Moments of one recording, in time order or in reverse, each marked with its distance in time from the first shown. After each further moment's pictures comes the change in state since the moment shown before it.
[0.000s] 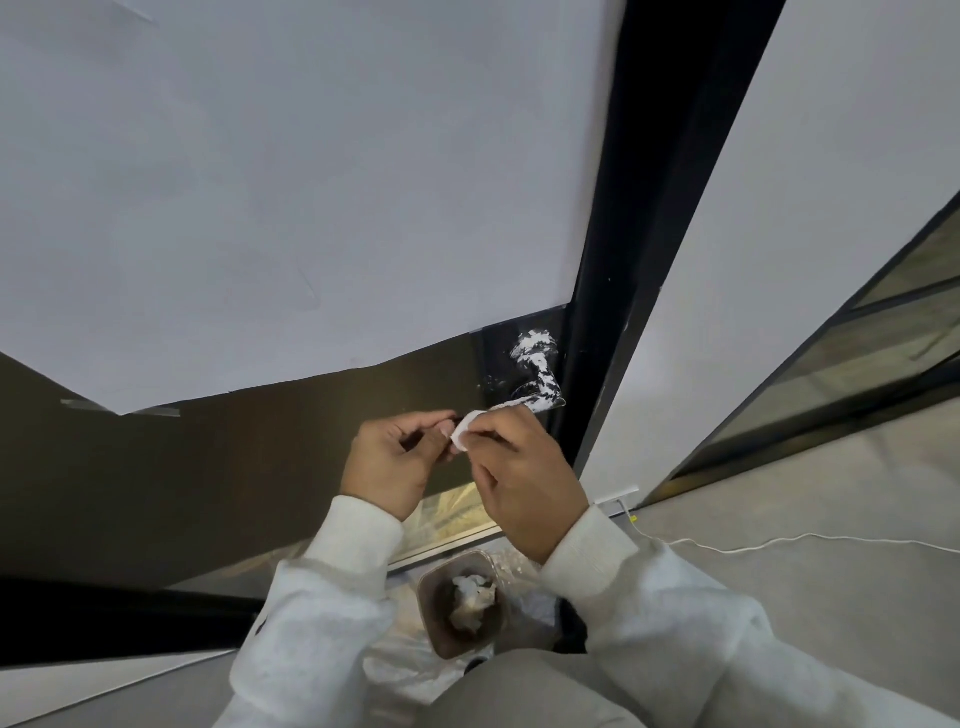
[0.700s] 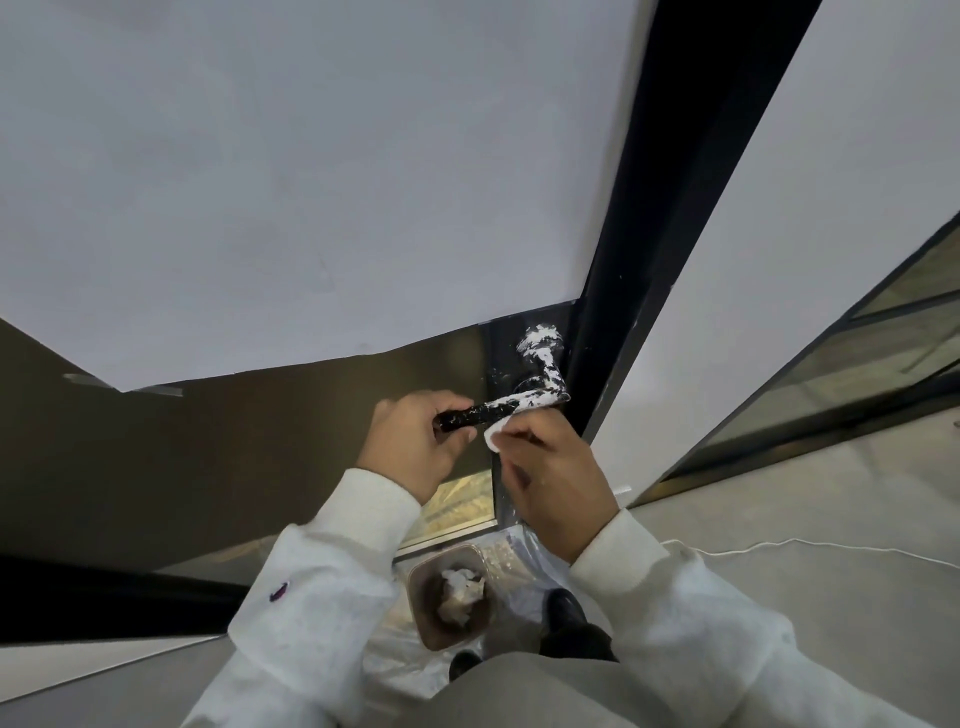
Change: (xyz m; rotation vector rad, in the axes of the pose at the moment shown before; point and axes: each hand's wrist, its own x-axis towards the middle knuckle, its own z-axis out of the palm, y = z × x) left_hand 0.001 0.025 0.002 0.606 -0.072 0.158; right_hand -0.017 0.018 -0.011 -0.073 -0.011 0.037
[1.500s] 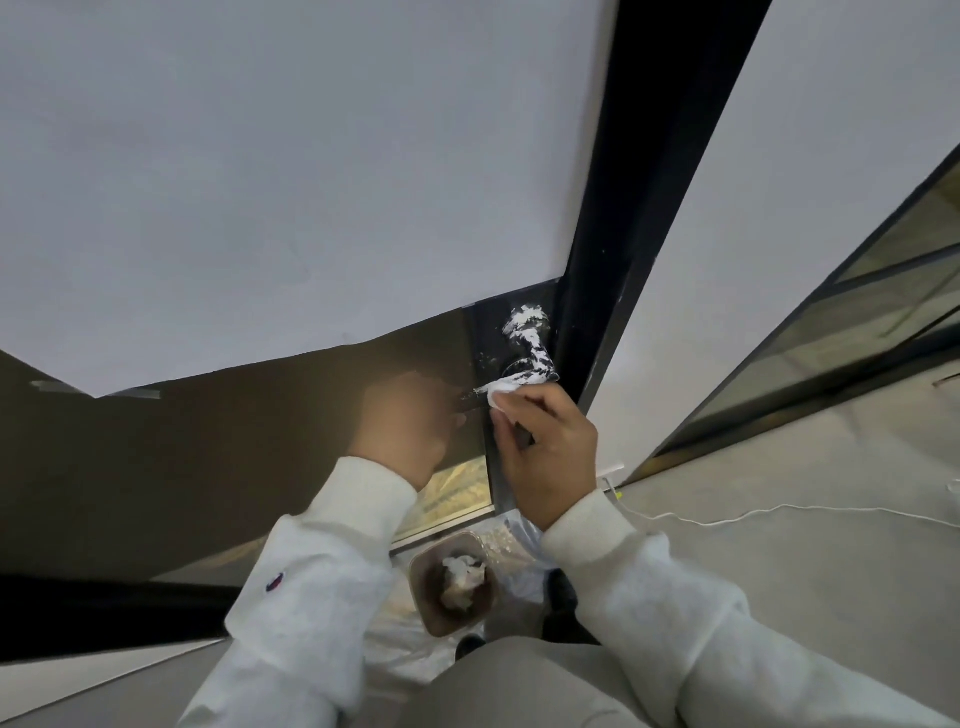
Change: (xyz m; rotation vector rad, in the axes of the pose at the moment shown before) left_hand 0.002 0.008 -0.003 0.066 0.047 0.062; right_hand 0.000 -0.003 0.026 0.147 0.390 0.250
